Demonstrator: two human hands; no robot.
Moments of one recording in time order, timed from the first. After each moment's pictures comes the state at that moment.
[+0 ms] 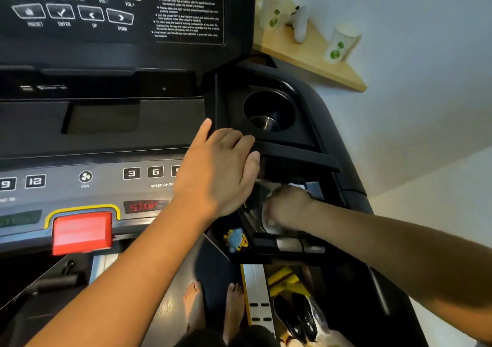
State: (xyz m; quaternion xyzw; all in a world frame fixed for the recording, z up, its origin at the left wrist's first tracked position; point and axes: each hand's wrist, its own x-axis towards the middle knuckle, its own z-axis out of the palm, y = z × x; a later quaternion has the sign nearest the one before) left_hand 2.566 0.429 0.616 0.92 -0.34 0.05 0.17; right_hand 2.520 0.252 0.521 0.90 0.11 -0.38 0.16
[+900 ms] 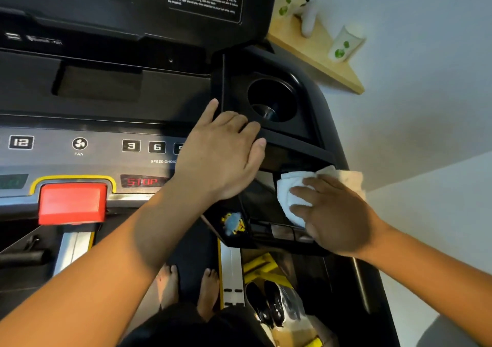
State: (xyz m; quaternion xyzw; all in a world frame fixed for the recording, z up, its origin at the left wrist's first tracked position) left_hand 2.569 0.433 0.613 0.92 -0.35 0.04 0.16; right_hand 2.441 0.217 0.612 0.96 0.19 -0.17 0.15
